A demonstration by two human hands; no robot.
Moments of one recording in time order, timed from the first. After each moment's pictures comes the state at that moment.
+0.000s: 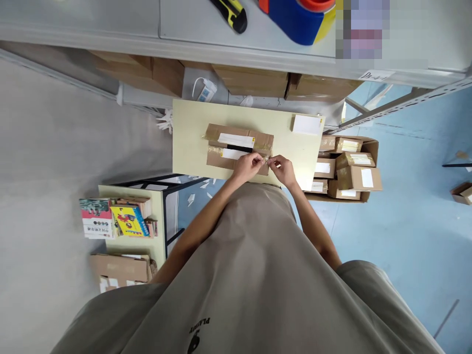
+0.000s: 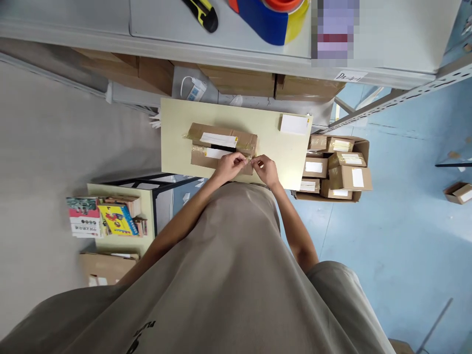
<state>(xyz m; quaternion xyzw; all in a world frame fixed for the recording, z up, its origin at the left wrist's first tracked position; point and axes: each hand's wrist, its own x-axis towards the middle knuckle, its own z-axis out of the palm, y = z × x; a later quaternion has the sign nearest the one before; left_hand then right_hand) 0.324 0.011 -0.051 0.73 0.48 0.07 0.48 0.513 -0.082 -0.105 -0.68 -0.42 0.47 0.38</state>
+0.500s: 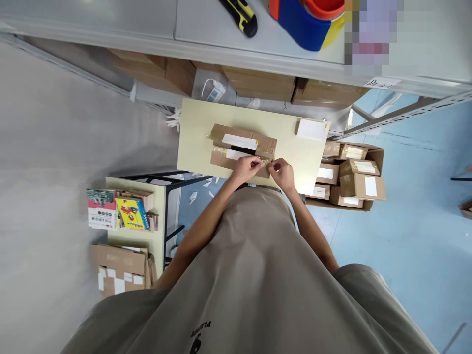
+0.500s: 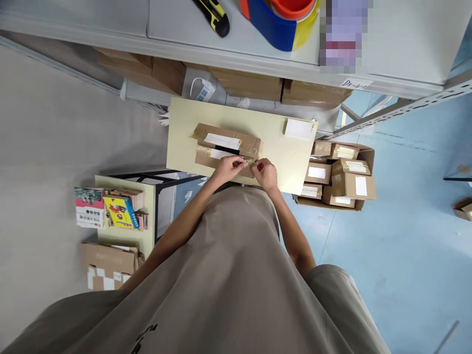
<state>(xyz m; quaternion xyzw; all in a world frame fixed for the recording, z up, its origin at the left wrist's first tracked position) 0.310 0.006 -0.054 0.70 0.50 0.08 0.49 0.499 -0.085 -0.100 -0.73 -0.45 0.41 0.33</state>
